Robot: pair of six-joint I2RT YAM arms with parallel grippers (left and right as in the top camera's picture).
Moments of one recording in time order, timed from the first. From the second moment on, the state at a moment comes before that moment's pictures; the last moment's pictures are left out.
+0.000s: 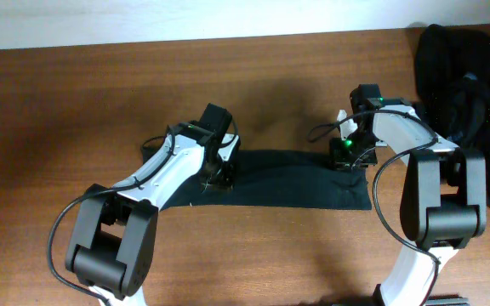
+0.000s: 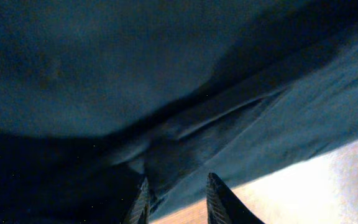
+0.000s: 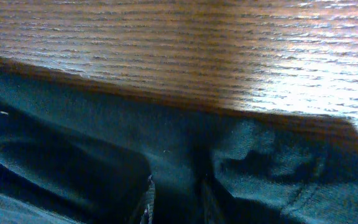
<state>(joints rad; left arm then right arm) -0.45 1.92 1.30 -0.85 0.22 -0.14 -0.01 2.01 1.33 -0.93 -0.20 -0.01</state>
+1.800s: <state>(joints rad) -0.45 1.93 1.25 -0.97 0.03 -0.27 -0.01 2.01 1.33 -0.93 -0.20 -0.01</state>
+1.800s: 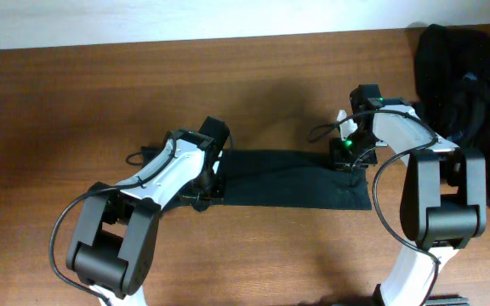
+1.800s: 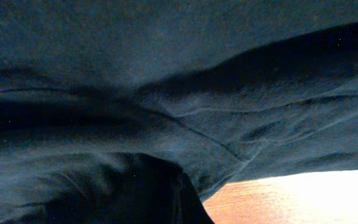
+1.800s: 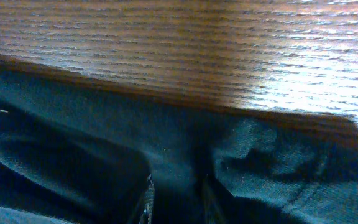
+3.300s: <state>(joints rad) -0.49 1.87 1.25 -1.12 0.02 -0.13 -0.01 2.01 1.33 -0.95 -0.21 -0.01</state>
